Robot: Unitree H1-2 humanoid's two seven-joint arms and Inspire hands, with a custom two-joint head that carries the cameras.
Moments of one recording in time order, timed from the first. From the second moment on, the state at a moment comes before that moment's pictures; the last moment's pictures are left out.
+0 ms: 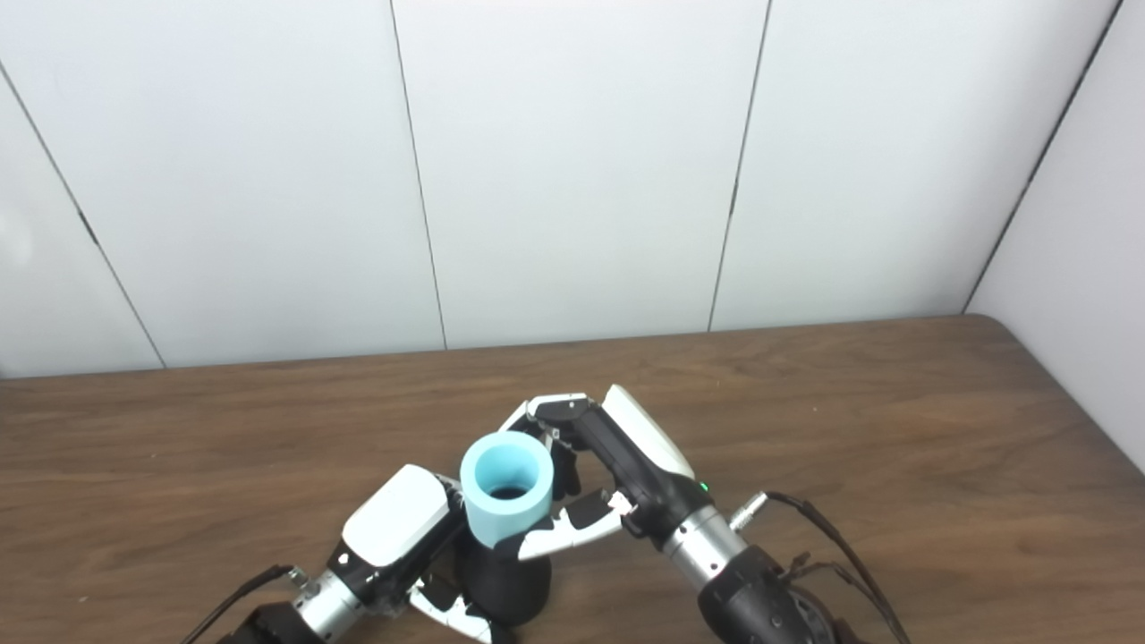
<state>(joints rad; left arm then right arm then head) -0.39 0.29 -0.57 0.34 0.86 -0.45 0.22 -0.18 -0.20 0.21 -0.41 -0.35 0.14 0.25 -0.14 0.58</state>
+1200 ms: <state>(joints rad) -0.41 0.31 -0.63 0.34 0.86 -0.45 0.28 -0.15 -0.15 0.21 -0.39 -0.32 0.15 0.20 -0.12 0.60</state>
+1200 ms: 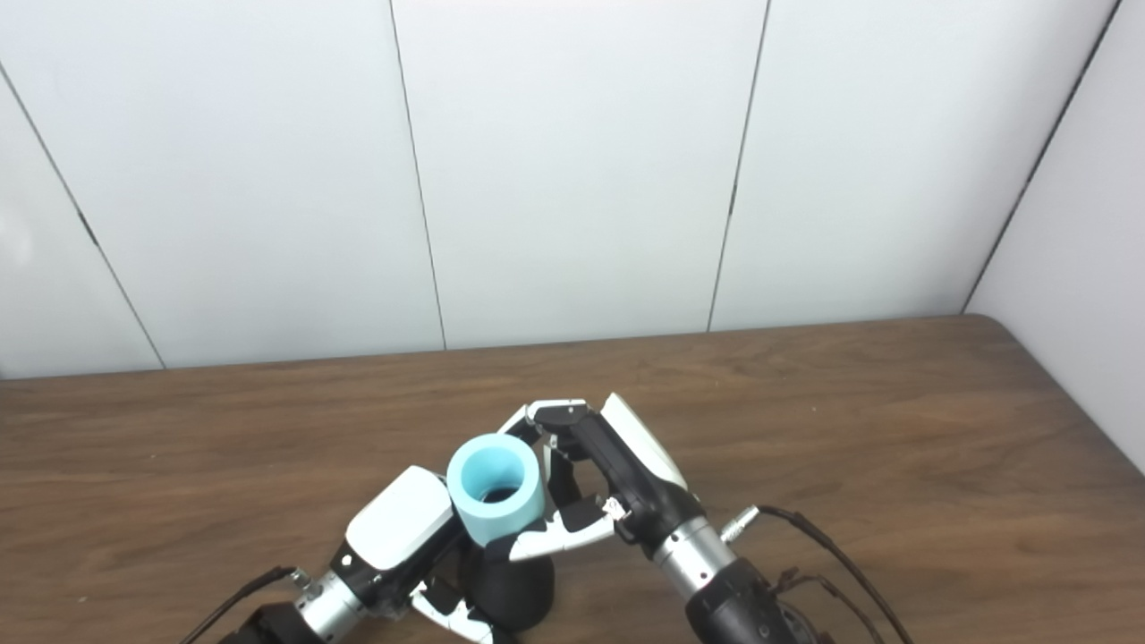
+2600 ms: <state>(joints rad) -0.41 0.31 -0.63 0.34 0.87 -0.45 0.29 -0.12 -0.09 0.18 -0.38 -0.17 0.24 0.17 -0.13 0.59</state>
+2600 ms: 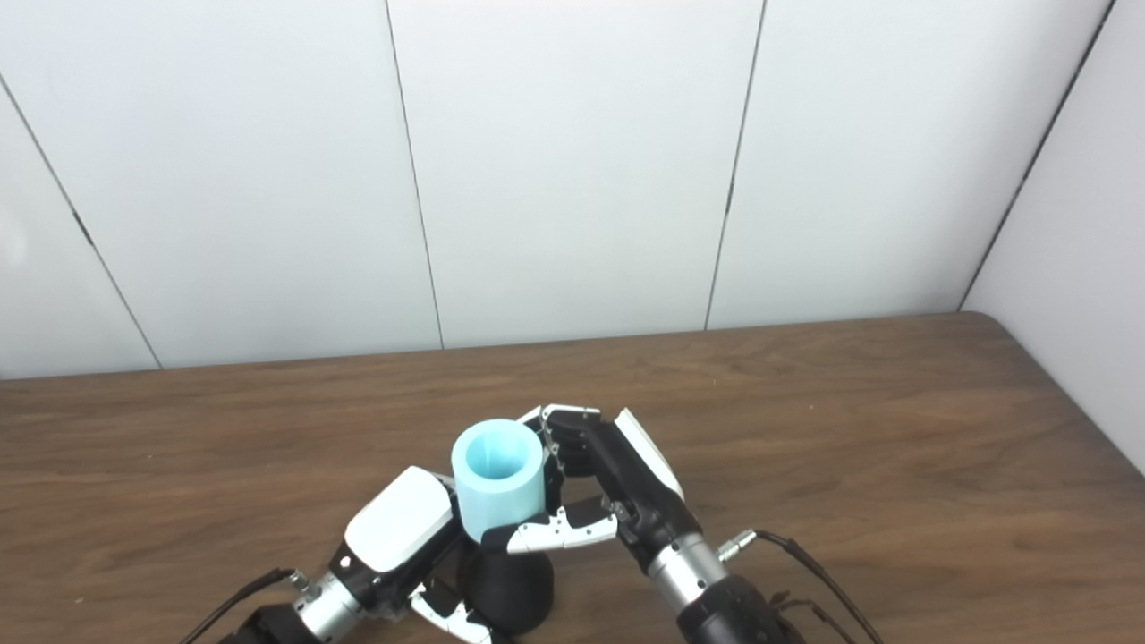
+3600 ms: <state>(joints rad) -0.41 0.32 -0.64 0.34 0.87 -0.45 0.29 -0.12 -0.10 0.18 -0.35 -0.18 0.18 0.16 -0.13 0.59</state>
